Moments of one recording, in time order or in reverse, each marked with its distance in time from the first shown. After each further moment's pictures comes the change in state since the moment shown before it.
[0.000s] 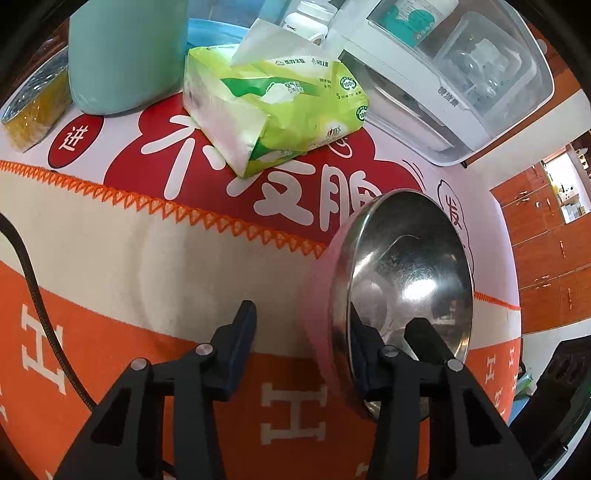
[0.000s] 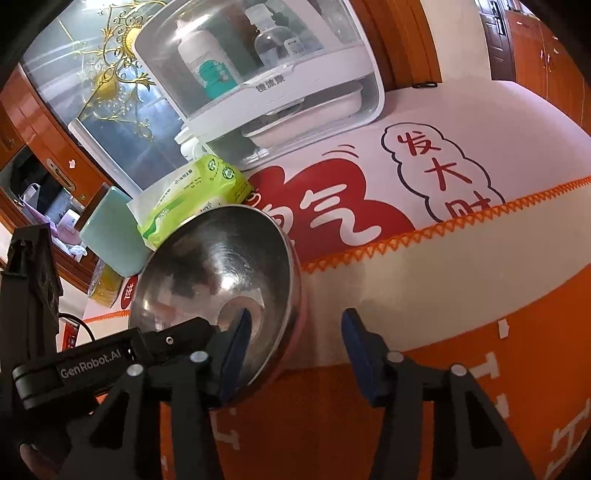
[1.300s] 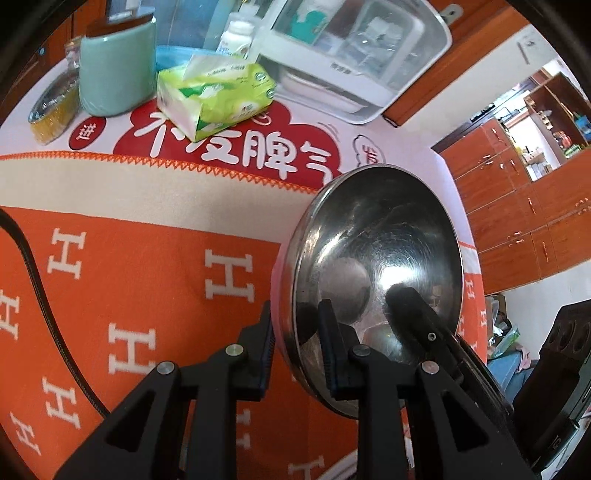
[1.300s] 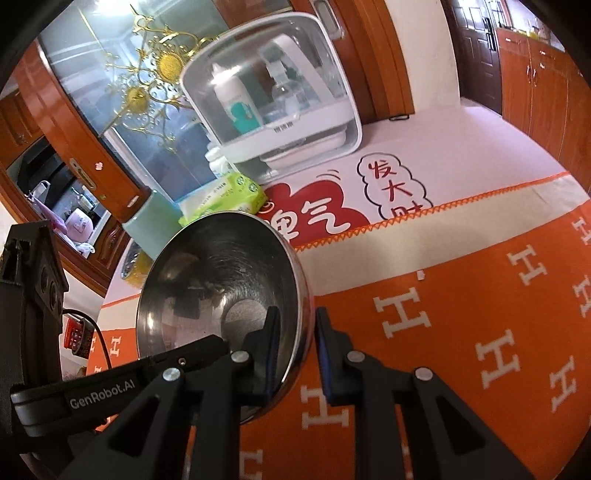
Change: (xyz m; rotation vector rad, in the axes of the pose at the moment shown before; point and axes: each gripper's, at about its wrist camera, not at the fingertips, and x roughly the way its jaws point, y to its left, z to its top) left arm -0.103 -0.047 -0.085 0.134 0.036 -0.081; right arm -0.132 0.018 -0.039 -0.033 -0.062 -0.039
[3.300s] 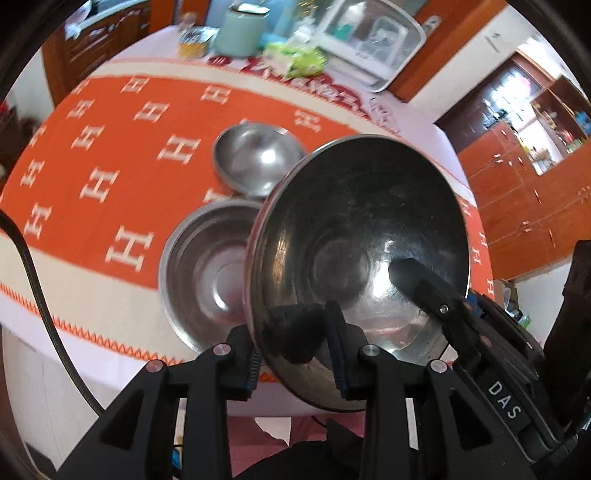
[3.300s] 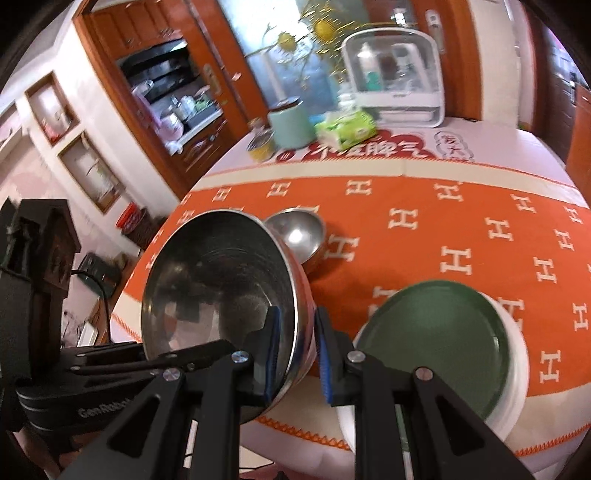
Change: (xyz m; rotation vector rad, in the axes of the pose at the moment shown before) left arm -0.164 0.027 -0.284 -0.110 -0.021 0.094; right arm -0.162 0.069 -0.193 -0.360 0.152 0.181
